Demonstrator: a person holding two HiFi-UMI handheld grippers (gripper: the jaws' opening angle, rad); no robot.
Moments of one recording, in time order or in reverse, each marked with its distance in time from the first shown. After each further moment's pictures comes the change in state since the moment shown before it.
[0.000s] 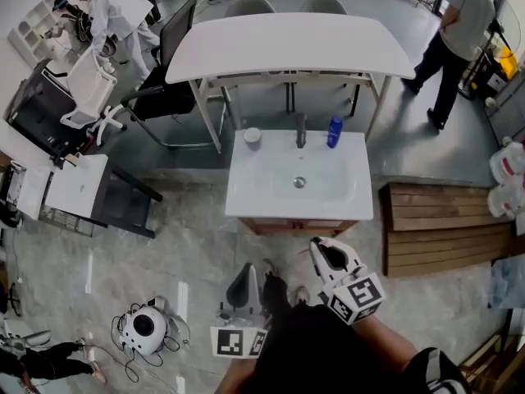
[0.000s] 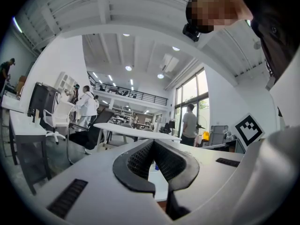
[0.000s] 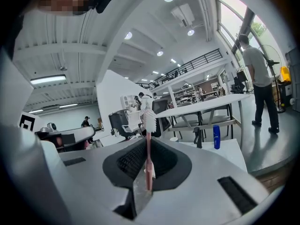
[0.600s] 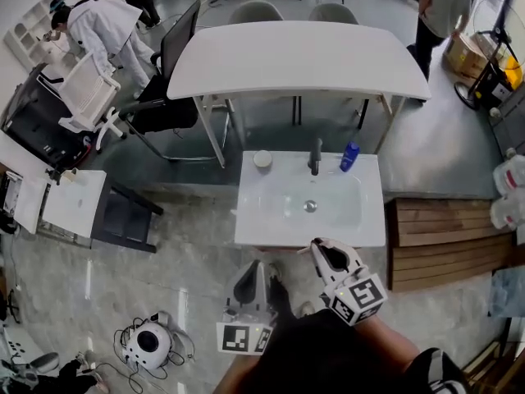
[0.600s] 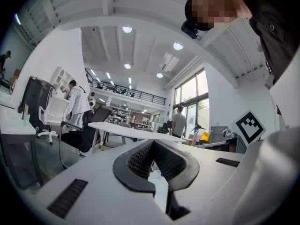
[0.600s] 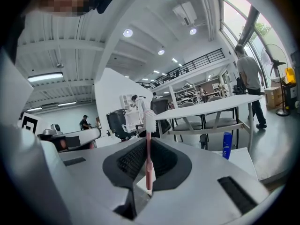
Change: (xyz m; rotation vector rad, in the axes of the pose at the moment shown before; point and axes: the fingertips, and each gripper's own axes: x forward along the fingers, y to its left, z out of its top) left arm 0.110 0.069 0.006 -0.015 0.006 -0.045; right arm 0.116 -0.031 0.035 -0.013 0.008 -0.003
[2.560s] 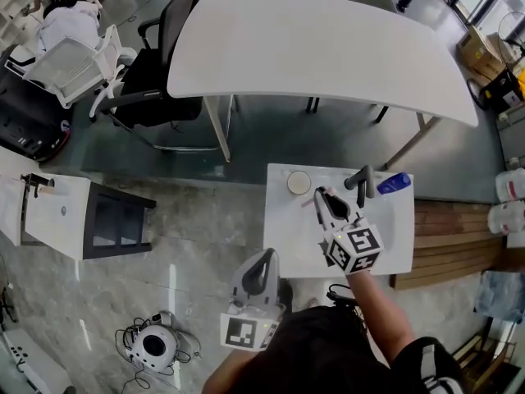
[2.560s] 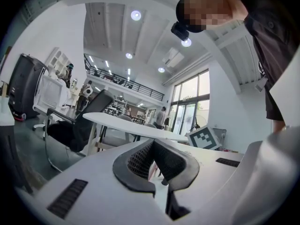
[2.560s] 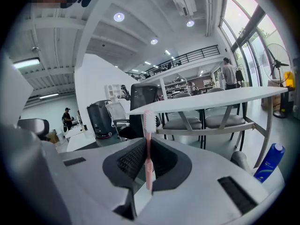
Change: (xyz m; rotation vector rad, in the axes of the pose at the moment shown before) left arm 0.171 0.196 -0.006 -0.161 0.074 -0.076; right arm 0.333 -0.097 0.003 -0.002 0.106 -0.146
